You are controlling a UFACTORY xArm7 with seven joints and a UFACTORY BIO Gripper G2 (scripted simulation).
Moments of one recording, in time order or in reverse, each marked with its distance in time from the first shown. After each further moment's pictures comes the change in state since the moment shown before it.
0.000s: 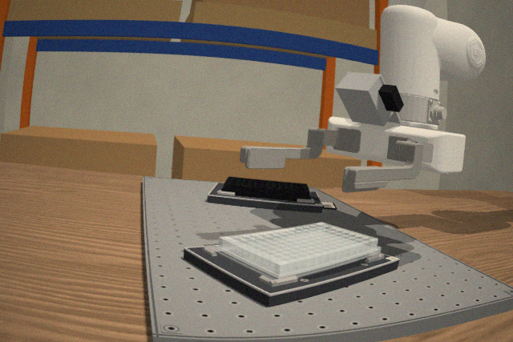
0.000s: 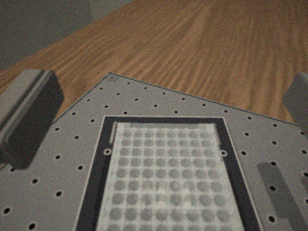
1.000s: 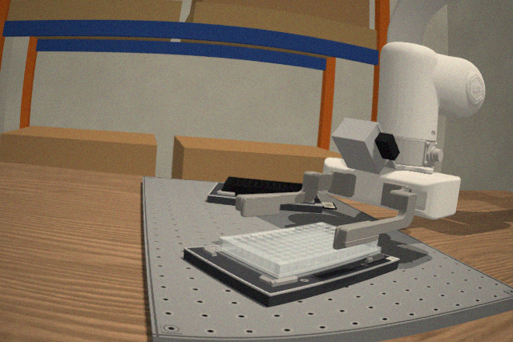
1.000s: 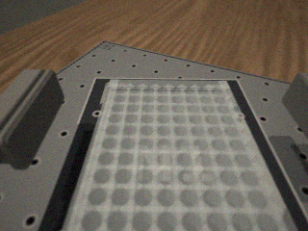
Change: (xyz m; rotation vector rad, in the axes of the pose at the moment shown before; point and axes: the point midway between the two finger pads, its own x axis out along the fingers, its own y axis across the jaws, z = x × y) arm 0.000 0.000 -0.045 0.000 -0.001 0.000
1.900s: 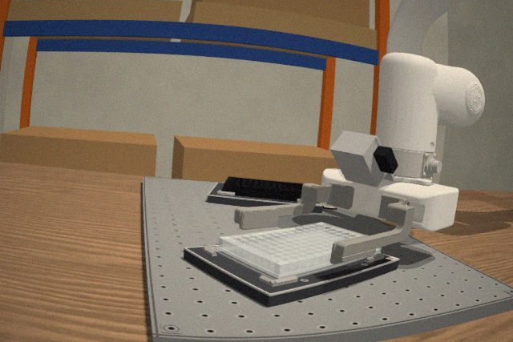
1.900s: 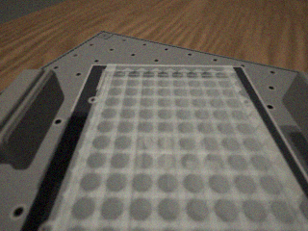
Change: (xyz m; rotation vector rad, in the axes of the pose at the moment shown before) arm 0.000 0.000 -0.012 0.000 0.000 0.000
